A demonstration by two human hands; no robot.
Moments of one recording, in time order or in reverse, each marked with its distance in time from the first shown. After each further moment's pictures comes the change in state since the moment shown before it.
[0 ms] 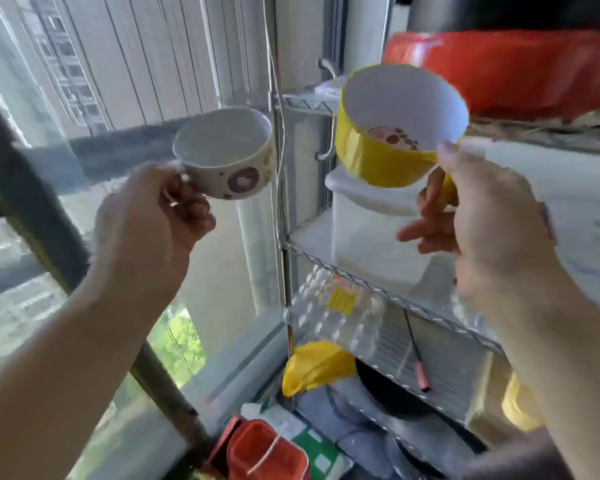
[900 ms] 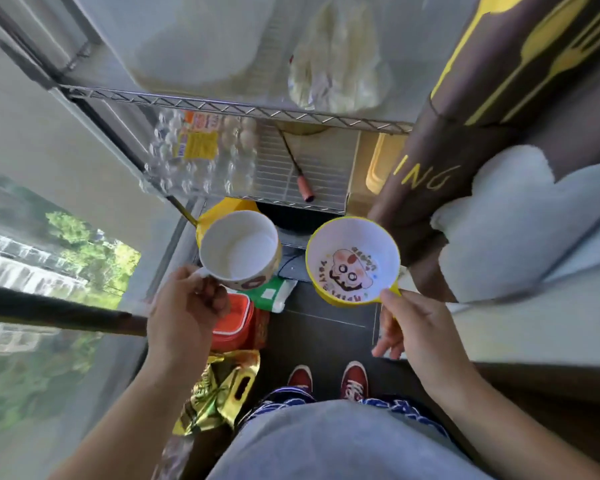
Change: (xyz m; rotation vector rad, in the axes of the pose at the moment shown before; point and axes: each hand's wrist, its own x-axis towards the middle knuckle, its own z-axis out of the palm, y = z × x) left_hand -0.211 -0.254 -0.030 0.201 -0.108 -0.656; right_hand -0.292 0.204 -0.178 -0.197 0.257 0.721
